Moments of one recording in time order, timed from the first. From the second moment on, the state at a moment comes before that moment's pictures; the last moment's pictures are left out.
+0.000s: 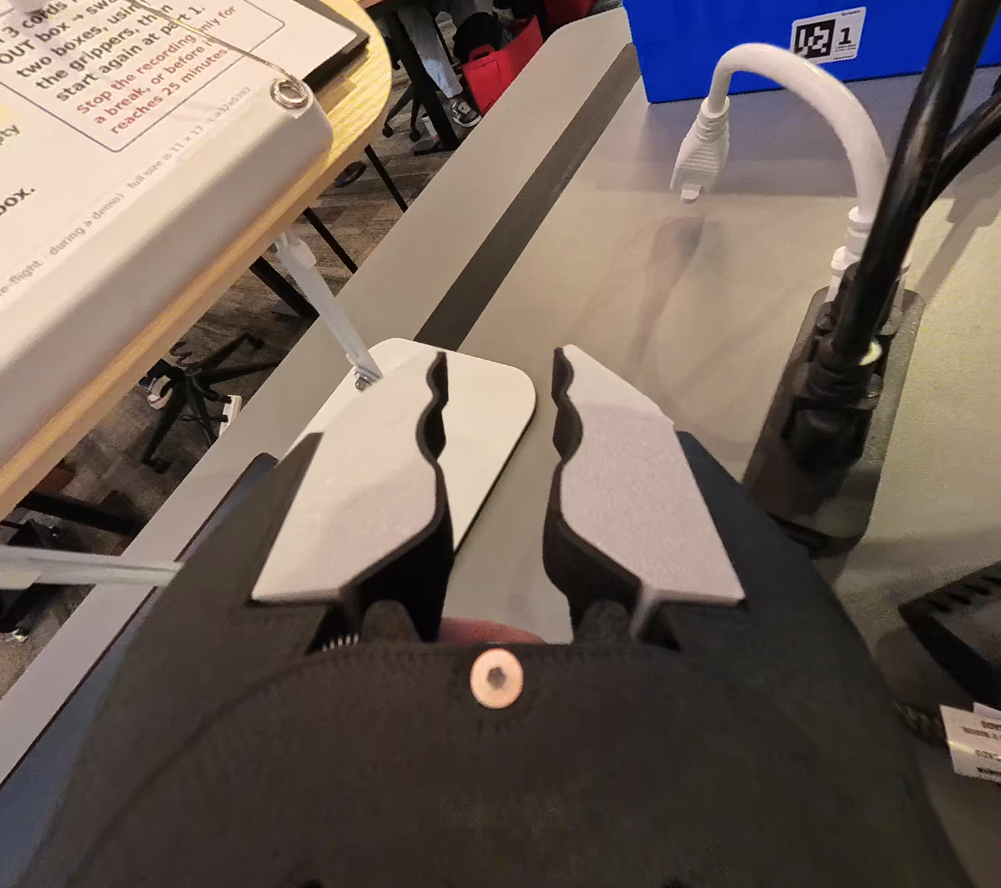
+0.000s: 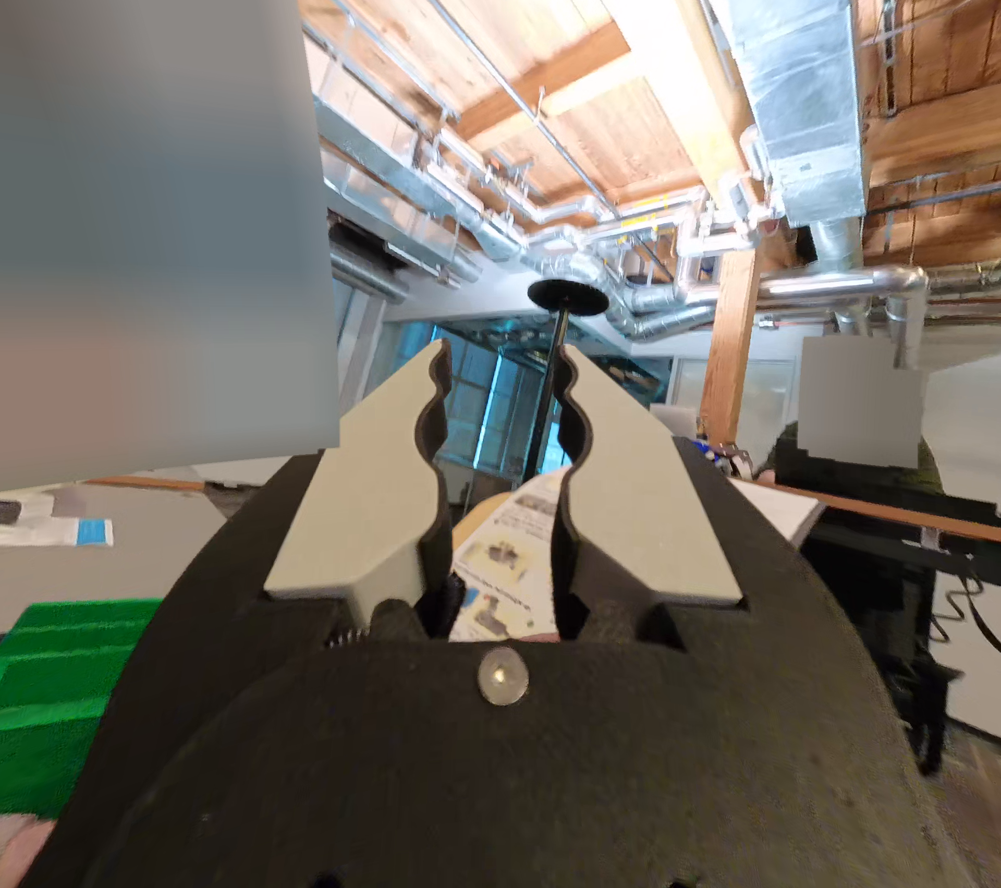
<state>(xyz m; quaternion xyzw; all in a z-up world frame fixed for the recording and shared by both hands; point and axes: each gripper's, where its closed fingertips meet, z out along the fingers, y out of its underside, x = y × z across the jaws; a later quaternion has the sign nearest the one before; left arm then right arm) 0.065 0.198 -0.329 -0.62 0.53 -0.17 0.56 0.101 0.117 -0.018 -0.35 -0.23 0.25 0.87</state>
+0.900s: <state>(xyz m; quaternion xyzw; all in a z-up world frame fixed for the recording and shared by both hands) 0.083 0.132 -0.296 -0.56 0.59 -0.30 0.50 0.156 0.153 -0.105 -0.51 -0.33 0.03 0.79</state>
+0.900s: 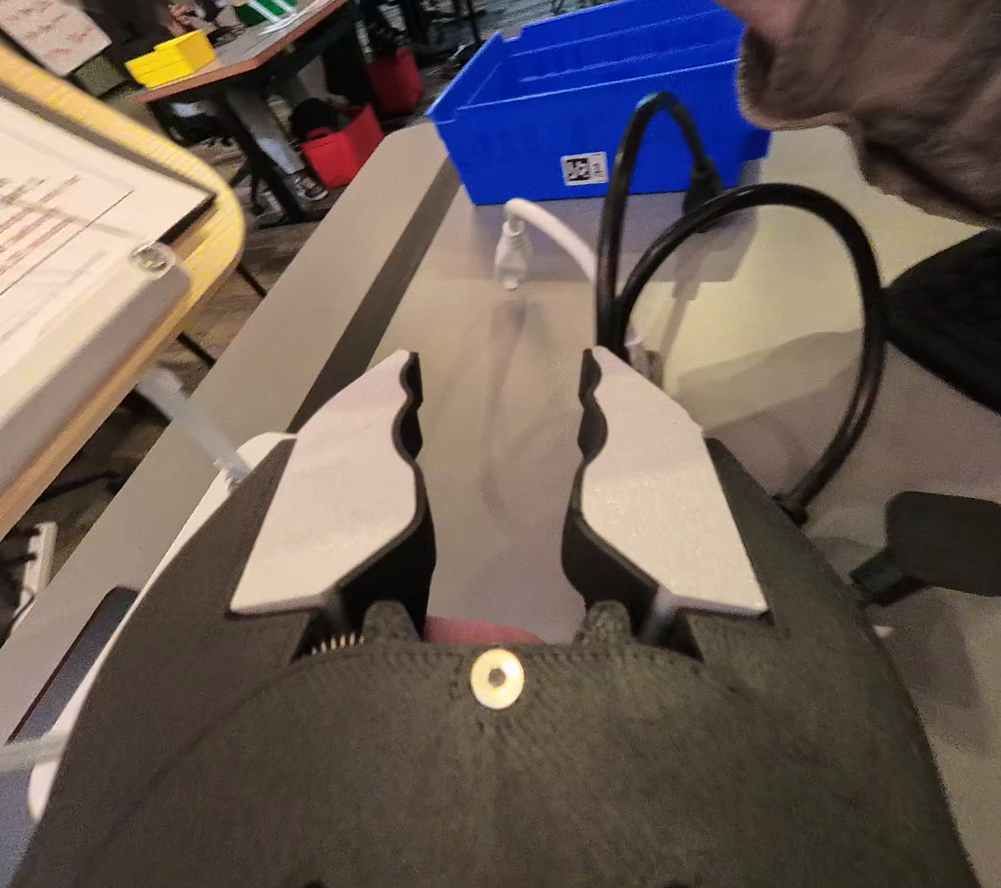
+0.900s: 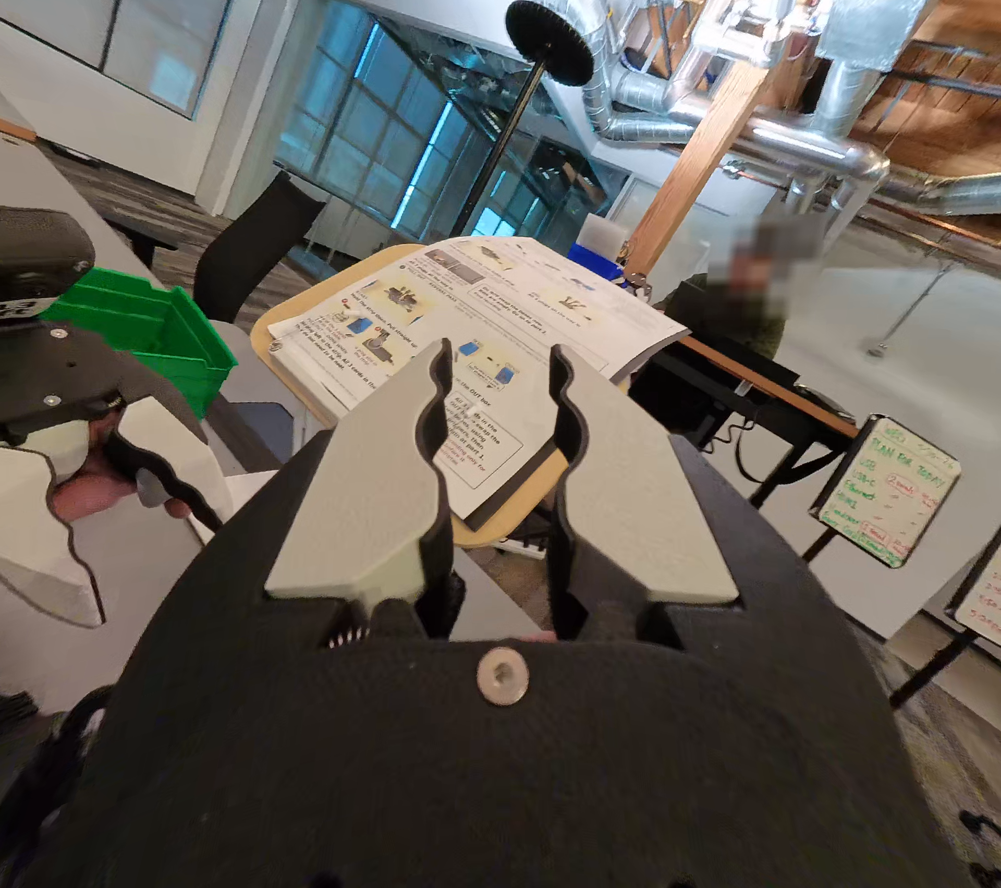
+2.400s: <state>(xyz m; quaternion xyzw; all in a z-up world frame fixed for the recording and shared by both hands) 0.044 0.112 -0.335 -0.64 0.69 -0.14 0.32 0.099 0.163 -0.303 -0.79 -0.50 0.11 0.35</state>
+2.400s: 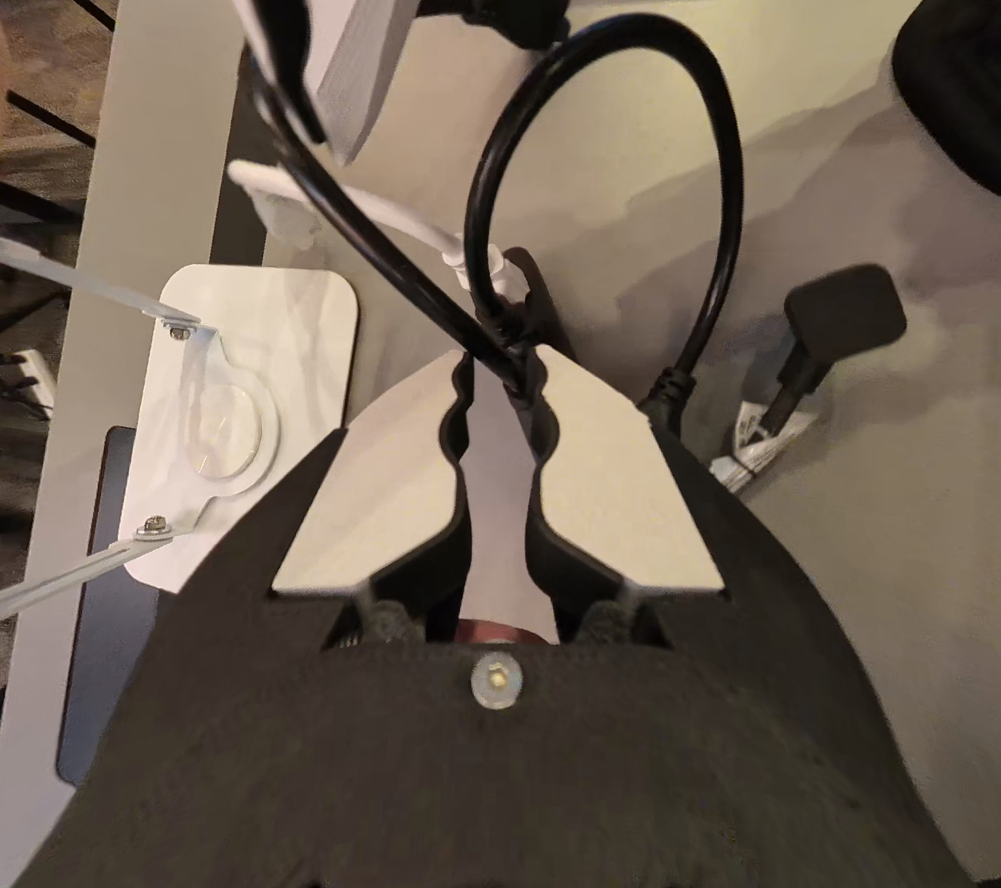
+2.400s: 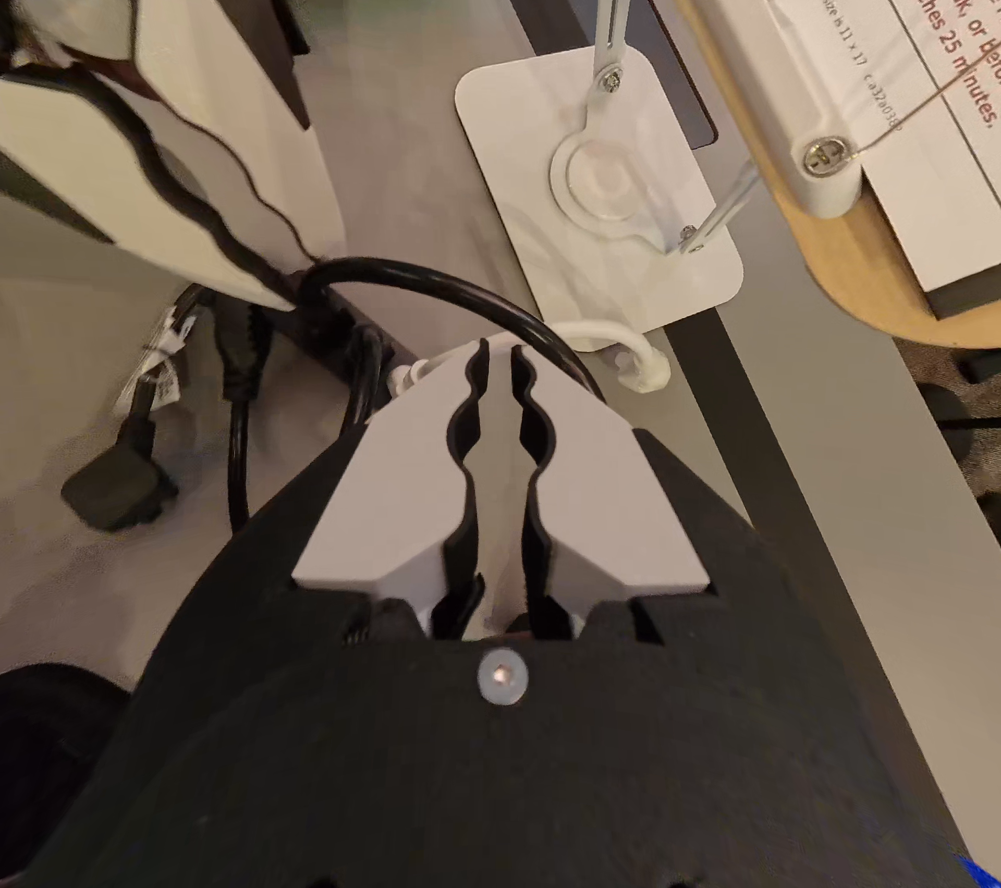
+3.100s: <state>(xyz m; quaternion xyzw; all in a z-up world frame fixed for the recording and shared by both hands) 0.057 0.068 -0.336 -0.57 0.76 -0.13 0.28 0.044 0.150 -0.323 -0.73 -0.58 0.10 0.33</state>
